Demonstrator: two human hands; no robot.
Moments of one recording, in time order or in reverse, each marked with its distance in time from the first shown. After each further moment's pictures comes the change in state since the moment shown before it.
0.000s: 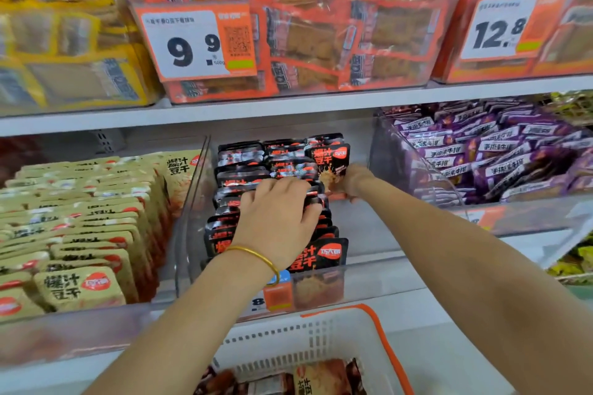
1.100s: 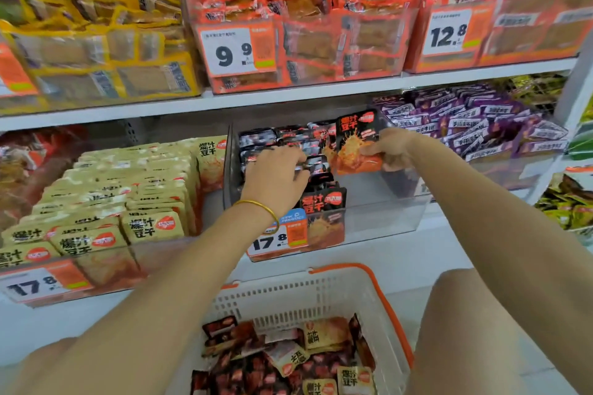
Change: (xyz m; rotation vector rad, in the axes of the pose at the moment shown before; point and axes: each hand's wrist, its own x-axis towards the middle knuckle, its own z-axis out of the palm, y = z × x) left_hand -0.047 -0.004 -0.041 -0.069 0.080 0.031; right_hand -0.129 0.033 -0.073 0.647 -0.112 -0.016
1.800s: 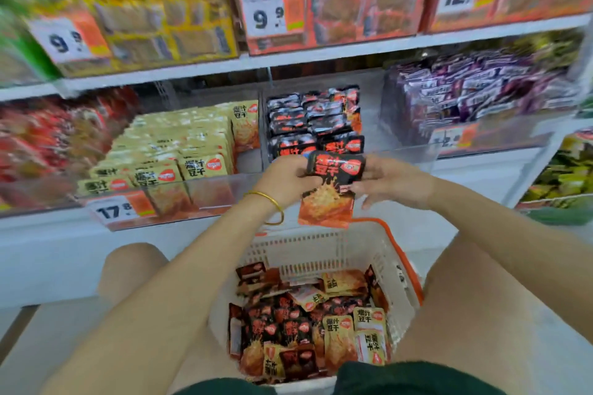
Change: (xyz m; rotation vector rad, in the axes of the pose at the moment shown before) left_hand -0.096 -0.019 -0.001 -0.465 -0.246 -0.091; right_hand -0.129 0.086 0.081 0.057 -0.521 -0.422
